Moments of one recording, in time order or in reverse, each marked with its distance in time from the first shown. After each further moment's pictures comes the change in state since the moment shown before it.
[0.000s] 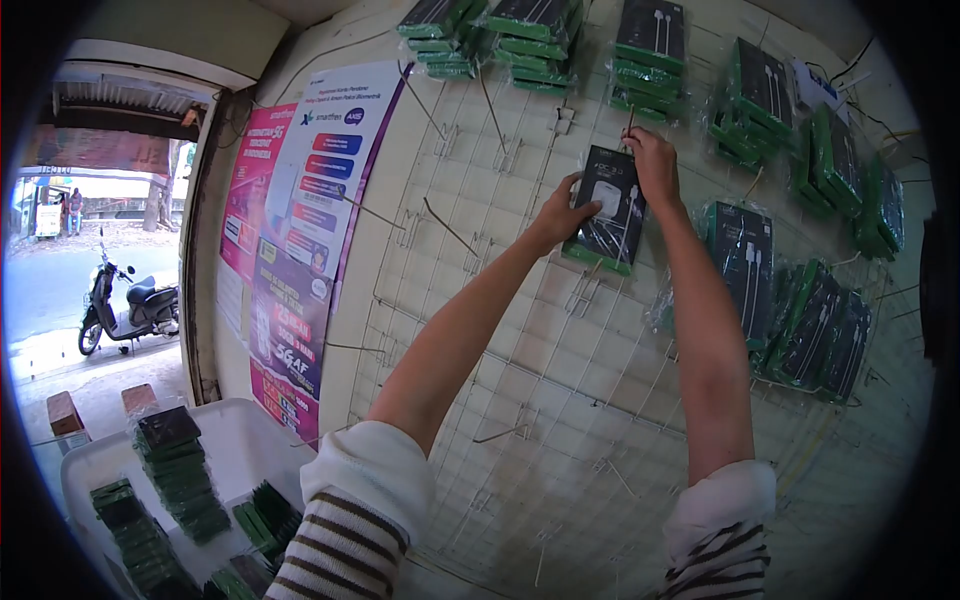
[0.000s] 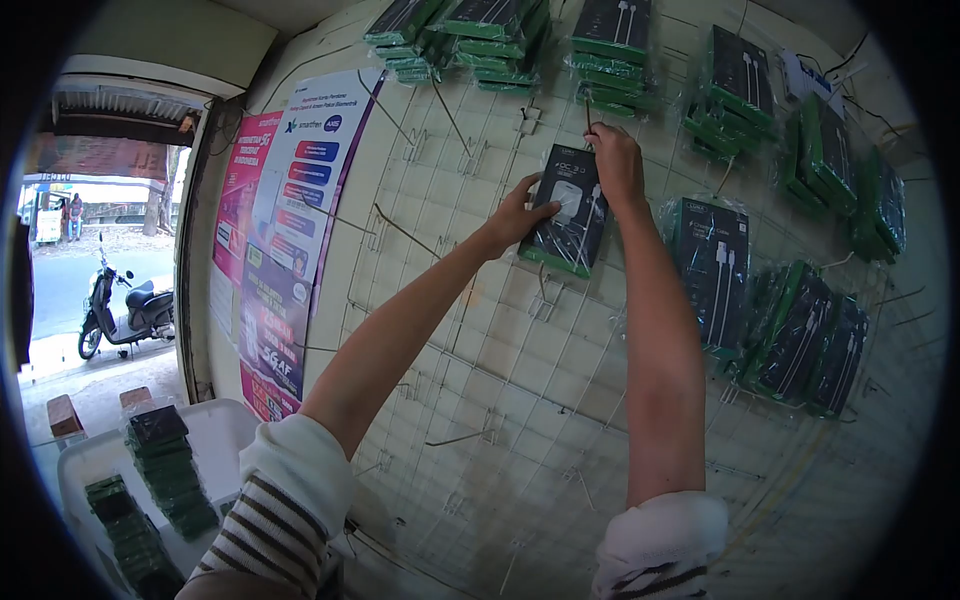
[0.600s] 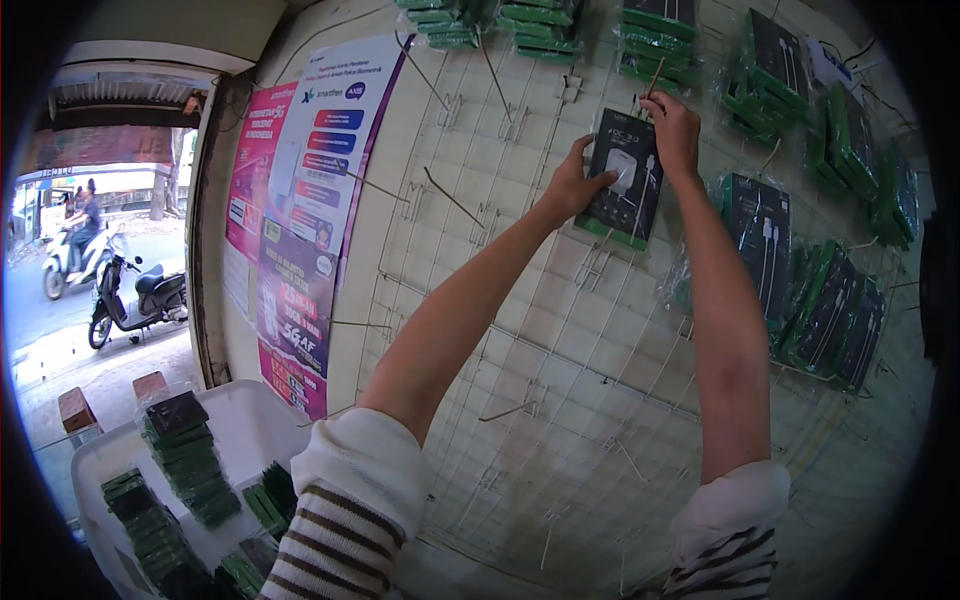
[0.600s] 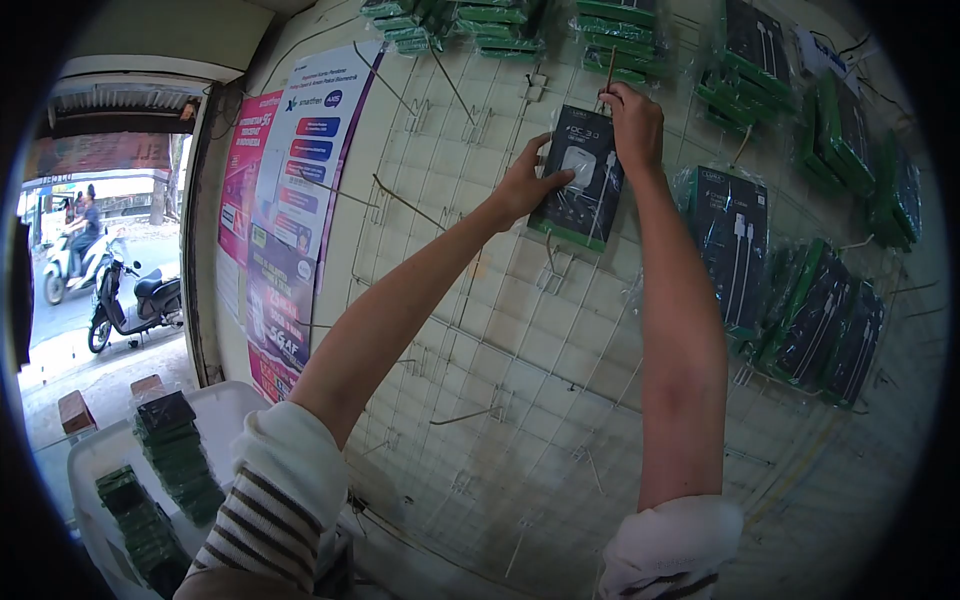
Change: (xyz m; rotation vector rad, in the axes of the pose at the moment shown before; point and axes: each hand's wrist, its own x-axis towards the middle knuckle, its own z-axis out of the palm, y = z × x) left_hand -0.009 0.011 0.008 0.077 0.079 0.100; right_hand 0.001 -0.004 -0.008 0.107 0.082 0.089
